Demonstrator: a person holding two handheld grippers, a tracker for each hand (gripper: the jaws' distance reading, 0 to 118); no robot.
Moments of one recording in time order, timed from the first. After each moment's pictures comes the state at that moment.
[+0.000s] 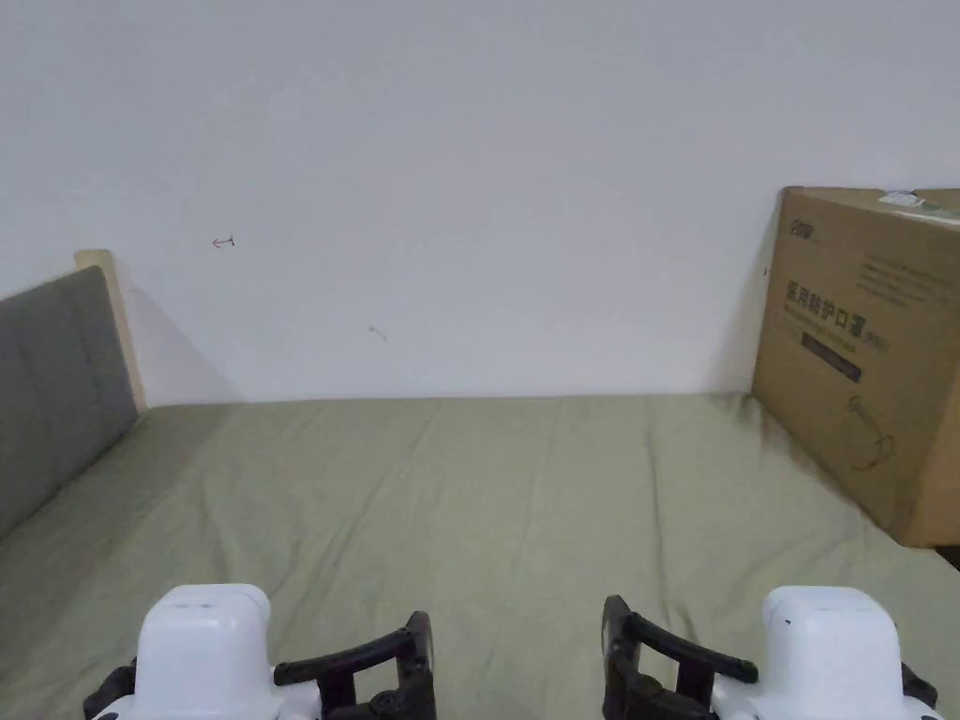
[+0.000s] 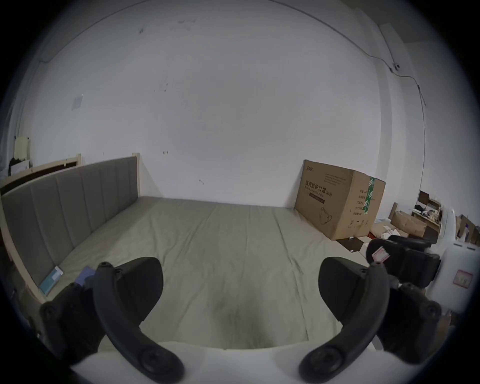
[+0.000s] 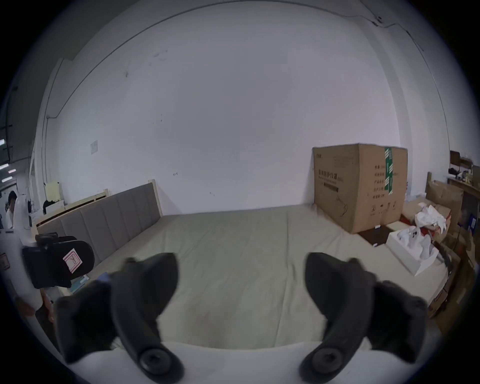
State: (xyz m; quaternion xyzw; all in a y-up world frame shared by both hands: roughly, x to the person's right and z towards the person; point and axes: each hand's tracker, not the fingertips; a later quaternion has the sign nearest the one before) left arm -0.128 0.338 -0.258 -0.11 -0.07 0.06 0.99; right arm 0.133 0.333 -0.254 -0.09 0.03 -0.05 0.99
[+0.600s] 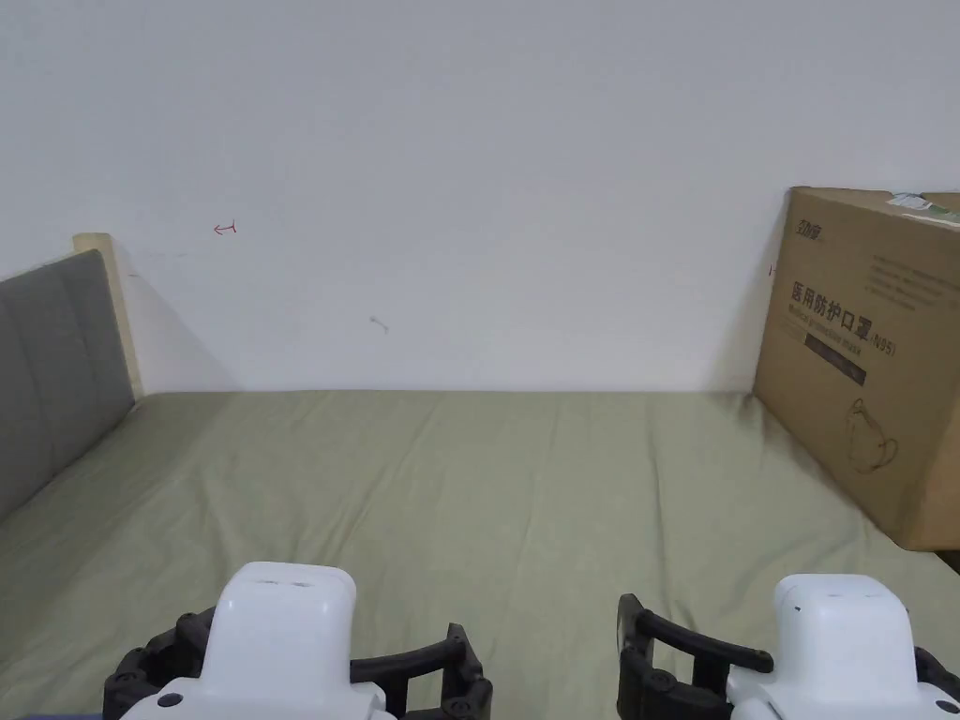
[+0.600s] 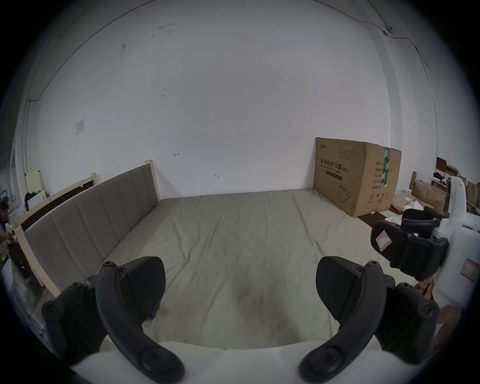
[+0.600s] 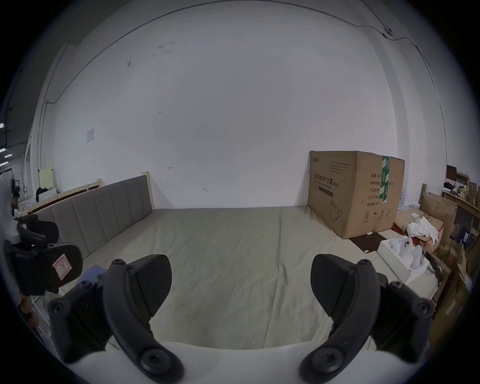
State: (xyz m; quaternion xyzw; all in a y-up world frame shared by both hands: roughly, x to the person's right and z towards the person) left arm -0.098 0.358 -0.250 -0.16 -0.01 -0.03 0.99; right arm 0.131 0.333 -0.270 -0.11 0.02 -0.02 0.99
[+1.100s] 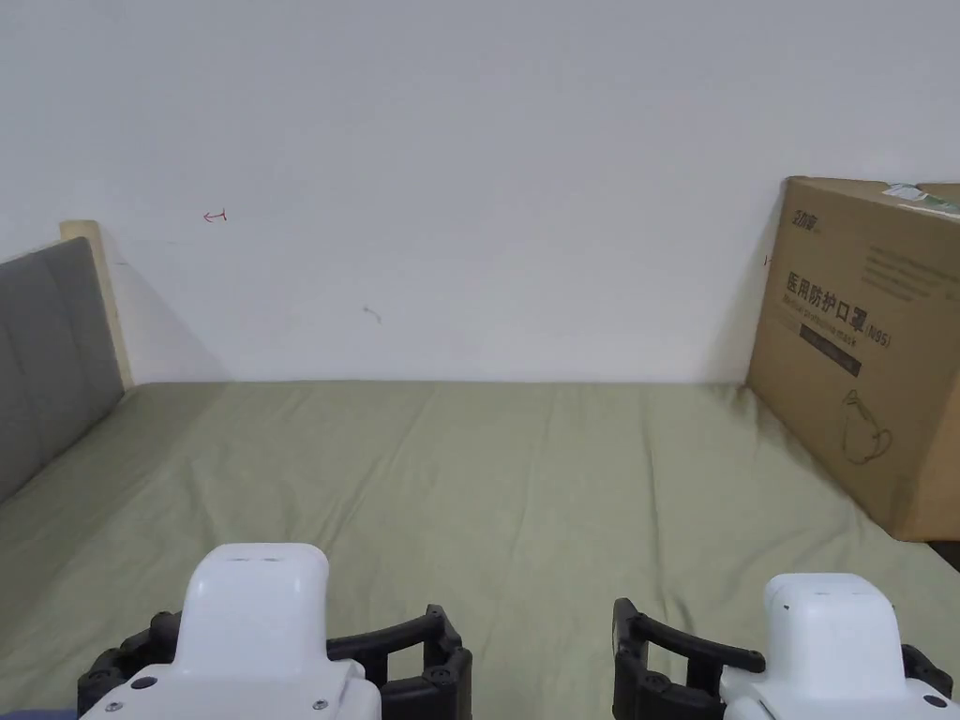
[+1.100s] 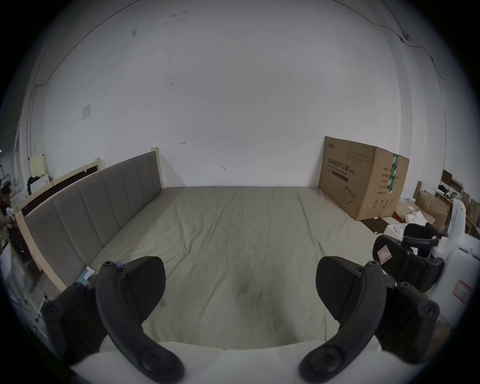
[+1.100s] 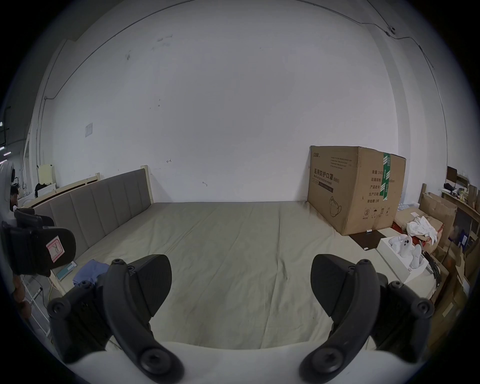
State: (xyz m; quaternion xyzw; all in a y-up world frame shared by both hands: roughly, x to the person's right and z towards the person) left arm -0.106 0.362 -0.261 -0.18 0.01 0.00 0.98; right arm 0.130 0.328 -0.277 -0.13 0.02 -0.01 0.99
